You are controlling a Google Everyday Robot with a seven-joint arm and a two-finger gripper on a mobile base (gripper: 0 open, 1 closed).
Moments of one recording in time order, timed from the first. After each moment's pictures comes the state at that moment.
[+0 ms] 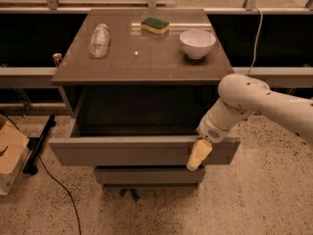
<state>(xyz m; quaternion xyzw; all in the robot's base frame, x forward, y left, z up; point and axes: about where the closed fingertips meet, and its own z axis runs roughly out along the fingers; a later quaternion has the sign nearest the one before) 0.544 -0.141 0.636 -0.55 0.81 0.15 0.11</state>
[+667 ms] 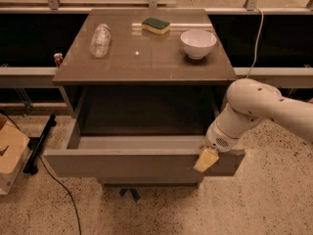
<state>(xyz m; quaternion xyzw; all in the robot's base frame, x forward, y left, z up) 0.505 -0.158 0.640 -0.53 0.83 0.16 0.08</state>
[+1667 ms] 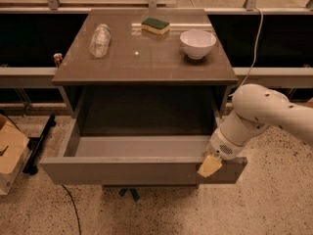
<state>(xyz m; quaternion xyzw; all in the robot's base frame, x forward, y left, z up) 0.474 -0.165 0.641 -0.51 0.84 0.17 0.07</state>
